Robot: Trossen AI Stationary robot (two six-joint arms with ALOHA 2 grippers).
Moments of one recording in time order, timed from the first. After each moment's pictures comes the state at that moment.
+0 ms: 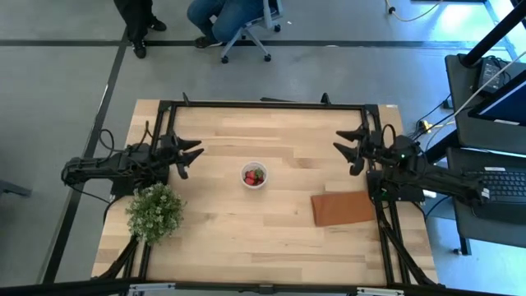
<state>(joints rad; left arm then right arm) 0.05 0.00 0.13 -0.14 -0.38 -0.20 -0.33 0.22 0.20 0.17 -0.02 0.10</state>
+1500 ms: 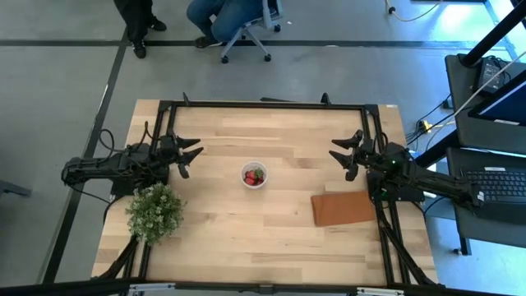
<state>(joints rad) 0.05 0.00 0.13 -0.14 -0.41 -0.10 -0.33 0.12 0.01 0.19 -0.02 0.13</state>
